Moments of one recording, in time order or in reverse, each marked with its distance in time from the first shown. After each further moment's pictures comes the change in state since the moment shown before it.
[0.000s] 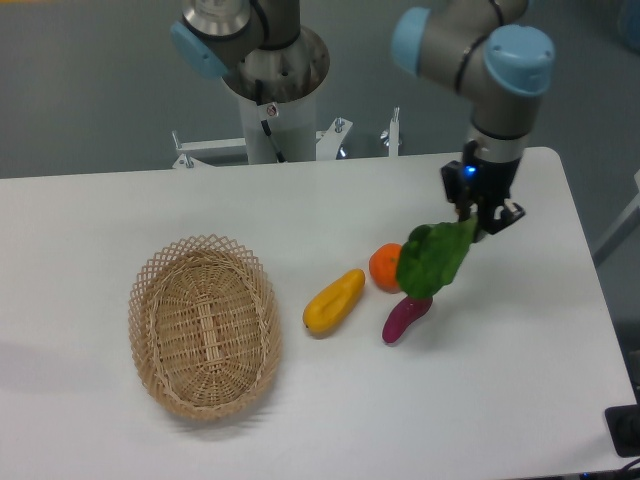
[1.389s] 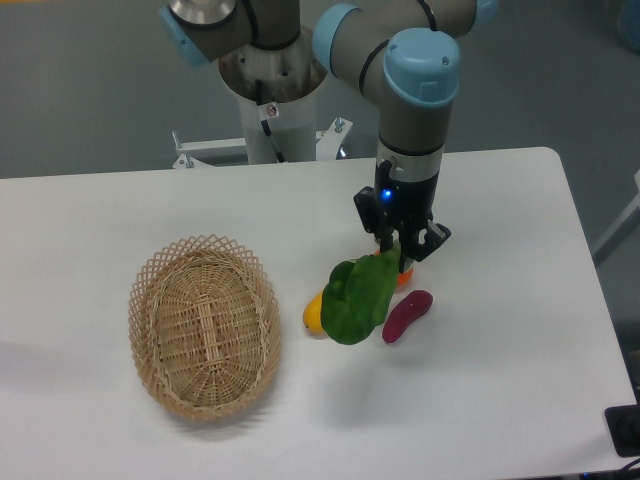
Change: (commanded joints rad) arm -0.318 0.132 0.055 -0.116 -0.009 -0.592
